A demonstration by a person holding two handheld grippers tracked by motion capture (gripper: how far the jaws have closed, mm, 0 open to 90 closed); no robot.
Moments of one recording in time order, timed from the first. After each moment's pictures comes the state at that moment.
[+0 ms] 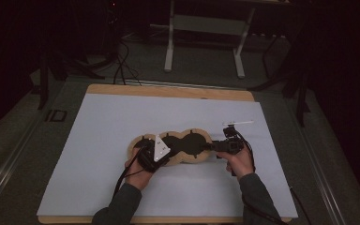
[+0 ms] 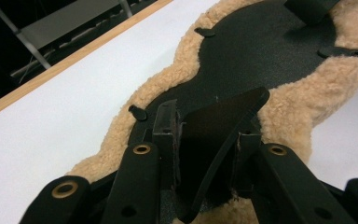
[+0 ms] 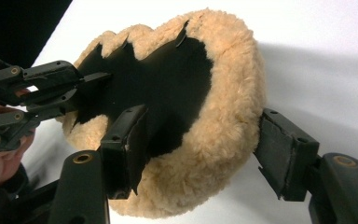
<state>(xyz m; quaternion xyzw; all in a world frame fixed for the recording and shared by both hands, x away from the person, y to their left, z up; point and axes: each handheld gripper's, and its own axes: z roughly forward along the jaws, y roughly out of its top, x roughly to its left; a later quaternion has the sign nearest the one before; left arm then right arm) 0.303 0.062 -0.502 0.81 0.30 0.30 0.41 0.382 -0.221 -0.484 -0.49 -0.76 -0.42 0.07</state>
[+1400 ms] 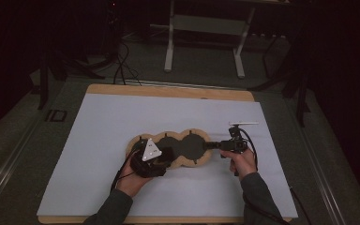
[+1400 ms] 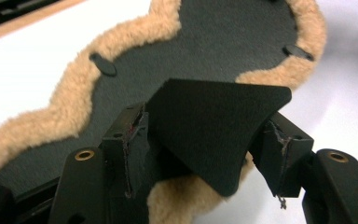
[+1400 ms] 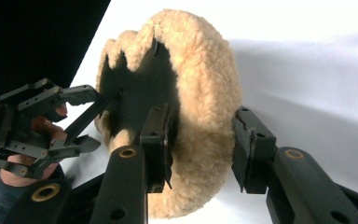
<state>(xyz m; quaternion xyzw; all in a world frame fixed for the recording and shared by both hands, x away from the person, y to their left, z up) 0.290 0.086 -0.504 0.82 0.32 0.18 0.44 0.386 -0.238 -0.489 -0.50 -0.73 -0.44 0.14</state>
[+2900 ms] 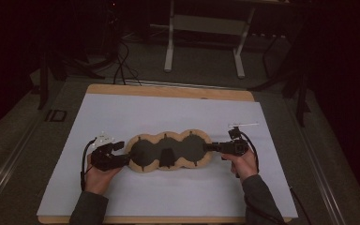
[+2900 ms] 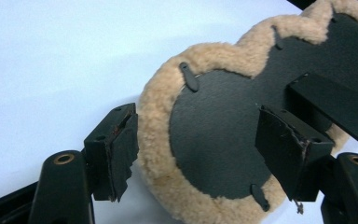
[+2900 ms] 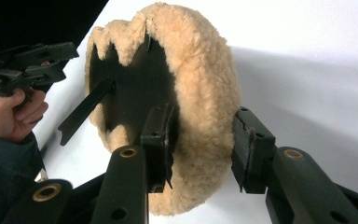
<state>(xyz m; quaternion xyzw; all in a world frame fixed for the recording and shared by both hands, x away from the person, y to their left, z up) 0.299 0.197 -0.507 0.72 0.48 0.15 0.47 0.376 -0.236 -0.484 -0.46 -0.76 -0.45 0.09</state>
